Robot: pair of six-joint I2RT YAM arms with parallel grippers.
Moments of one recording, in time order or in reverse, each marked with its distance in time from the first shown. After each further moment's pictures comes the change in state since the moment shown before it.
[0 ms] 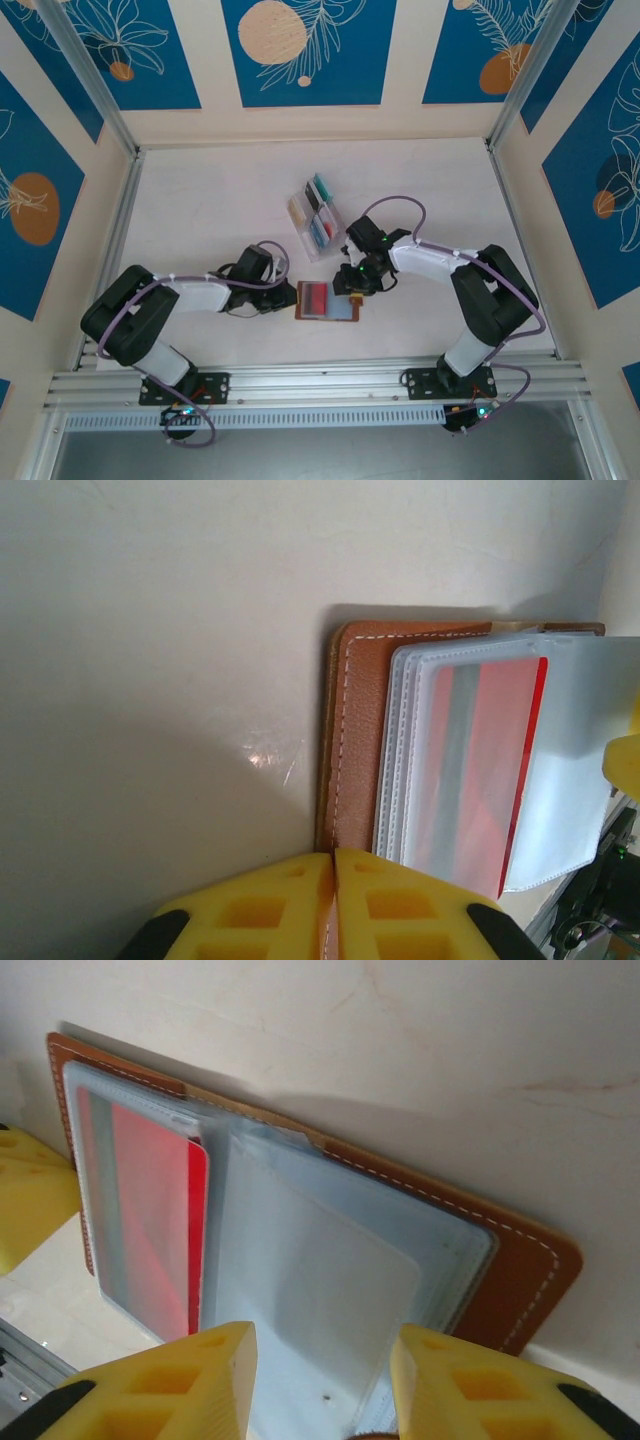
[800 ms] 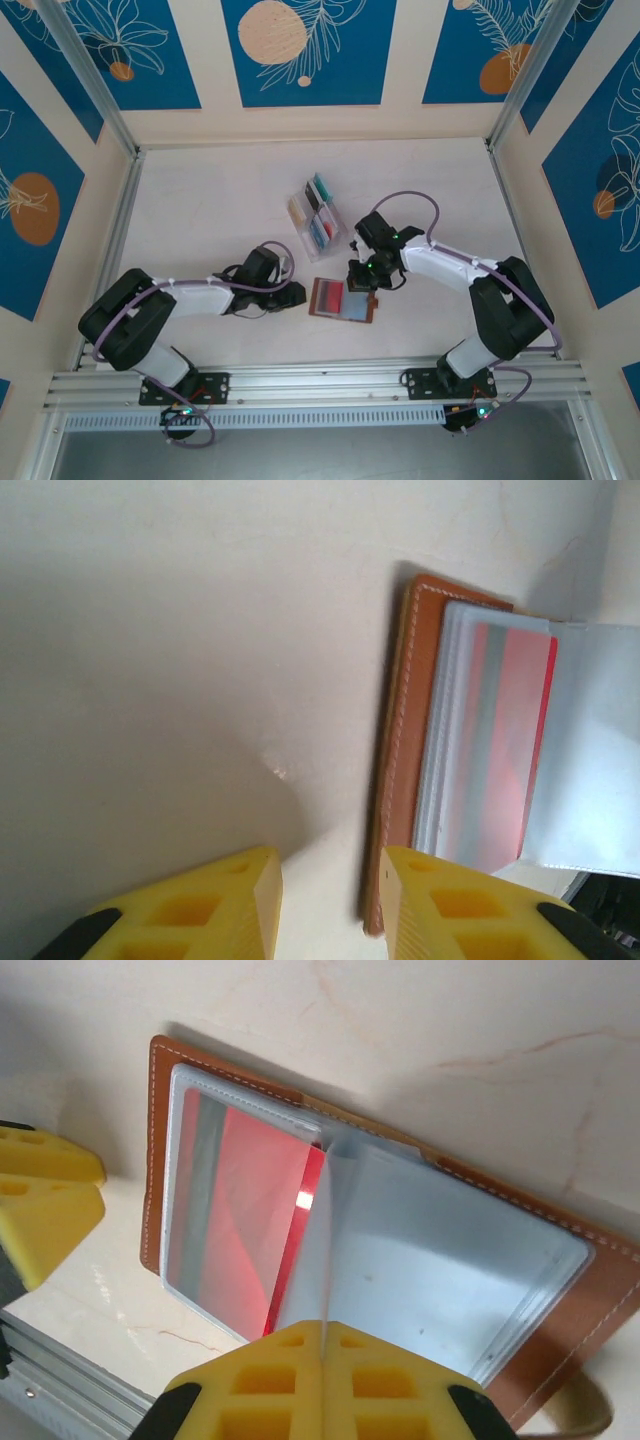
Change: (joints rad) left arm -0.060 -0.043 0.019 -0.013 -0.085 -0.013; right arm -0.035 -0.106 0.001 -0.101 0.052 -0.009
